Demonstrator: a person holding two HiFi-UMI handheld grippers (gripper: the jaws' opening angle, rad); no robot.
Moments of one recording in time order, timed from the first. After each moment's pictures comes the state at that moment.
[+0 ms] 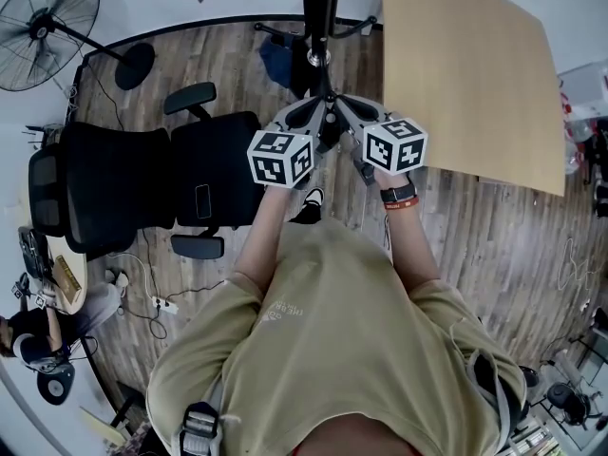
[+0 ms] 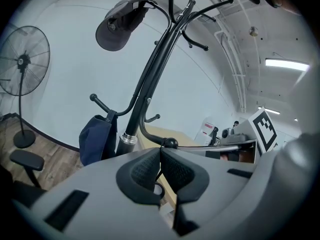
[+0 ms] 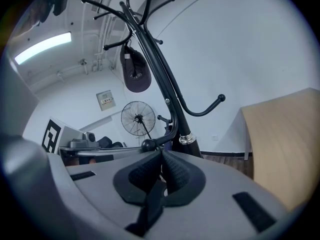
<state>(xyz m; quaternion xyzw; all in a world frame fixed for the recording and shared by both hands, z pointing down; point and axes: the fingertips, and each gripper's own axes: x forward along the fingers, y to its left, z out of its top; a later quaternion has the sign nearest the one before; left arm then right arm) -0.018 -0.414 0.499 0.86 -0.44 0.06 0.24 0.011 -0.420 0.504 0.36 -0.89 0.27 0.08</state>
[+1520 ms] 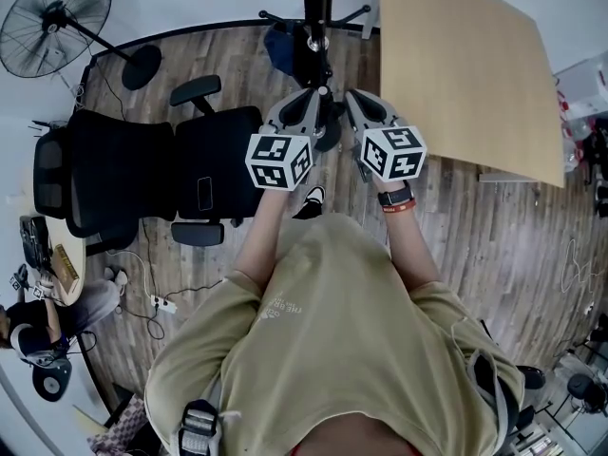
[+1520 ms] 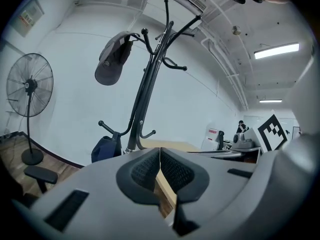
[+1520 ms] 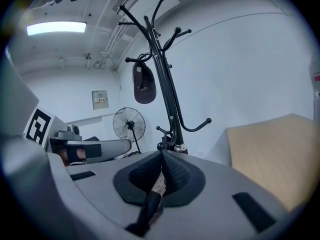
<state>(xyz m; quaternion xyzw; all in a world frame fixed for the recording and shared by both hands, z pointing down) -0.026 -0.338 0.447 0.86 -0.49 0.02 0.15 0.042 -0.348 0.467 0.45 -0.87 0.17 0.06</state>
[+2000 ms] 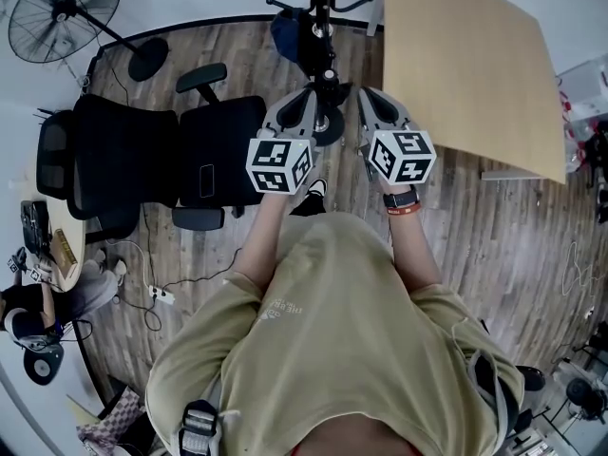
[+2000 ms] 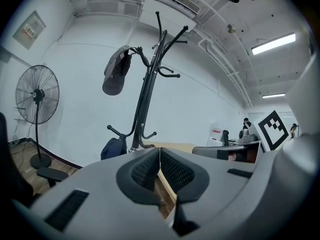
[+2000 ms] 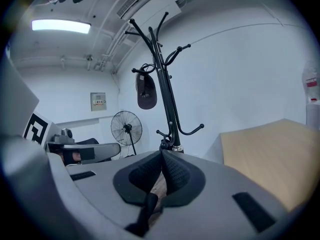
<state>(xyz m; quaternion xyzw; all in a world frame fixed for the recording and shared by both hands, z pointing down) -0.034 -0.274 0.438 0.84 -0.52 0.02 0.12 0.066 -0.291 0.451 0.48 -0.87 0.15 0.04</state>
